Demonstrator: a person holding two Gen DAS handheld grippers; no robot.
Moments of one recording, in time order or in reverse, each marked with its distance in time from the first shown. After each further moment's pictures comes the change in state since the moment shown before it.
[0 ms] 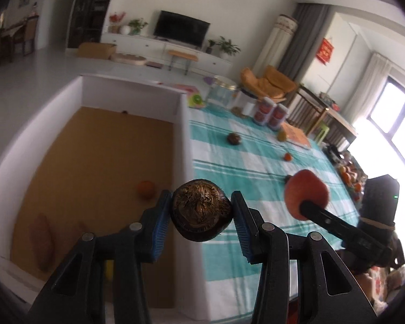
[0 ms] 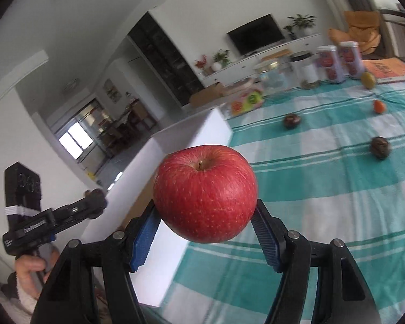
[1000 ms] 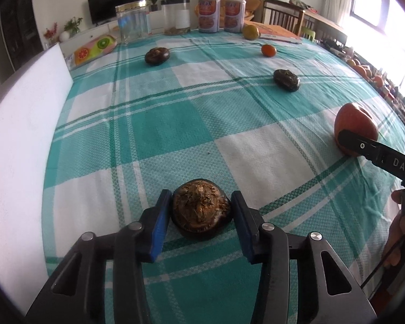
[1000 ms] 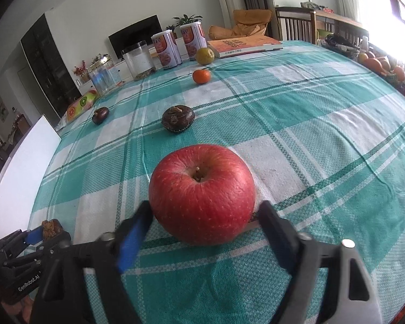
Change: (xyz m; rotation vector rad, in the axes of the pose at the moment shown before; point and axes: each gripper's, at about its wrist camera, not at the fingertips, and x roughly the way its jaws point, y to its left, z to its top) left arm 0.203 -0.166 -0.090 0.427 0.254 0.009; right arm -0.073 -0.220 -0.048 0.269 -0.081 -0.700
